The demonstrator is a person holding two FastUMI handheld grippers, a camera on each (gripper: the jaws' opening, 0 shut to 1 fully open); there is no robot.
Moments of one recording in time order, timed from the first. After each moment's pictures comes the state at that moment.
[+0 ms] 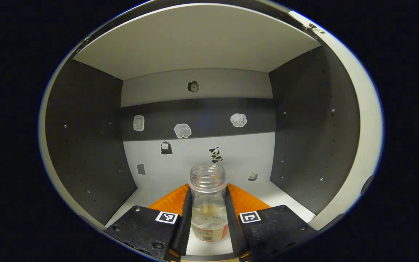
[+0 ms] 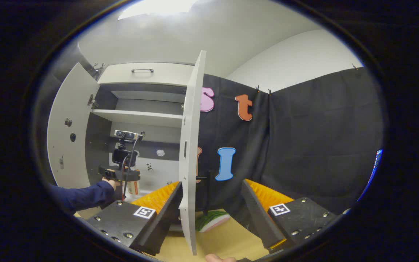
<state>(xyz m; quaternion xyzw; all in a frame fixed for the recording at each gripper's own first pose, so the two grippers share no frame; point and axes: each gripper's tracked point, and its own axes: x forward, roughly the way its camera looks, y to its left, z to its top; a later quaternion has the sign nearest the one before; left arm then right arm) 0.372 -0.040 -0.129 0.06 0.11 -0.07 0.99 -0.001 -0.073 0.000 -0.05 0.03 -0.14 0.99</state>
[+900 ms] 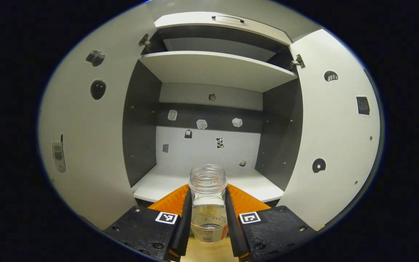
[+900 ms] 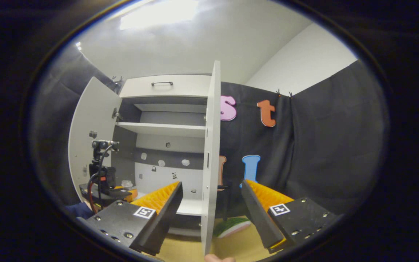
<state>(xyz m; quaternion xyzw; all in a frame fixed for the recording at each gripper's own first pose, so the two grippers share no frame) 0.184 0.012 -0.134 -0.01 0.11 -0.05 0.99 0.000 -0.046 0.017 -0.02 0.00 -0.03 1.00</state>
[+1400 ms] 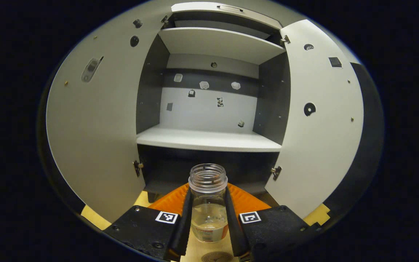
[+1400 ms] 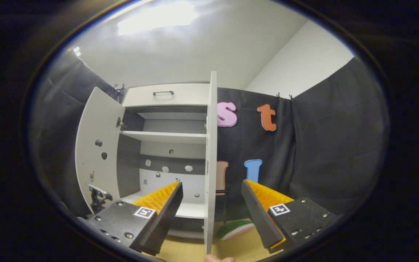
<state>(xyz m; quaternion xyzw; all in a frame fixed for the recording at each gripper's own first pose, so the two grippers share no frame) 0.085 0.017 -0.271 -0.03 0.19 -0.07 0.98 -0.016 -0.051 0.038 0.00 -0.03 -0.02 1.00</state>
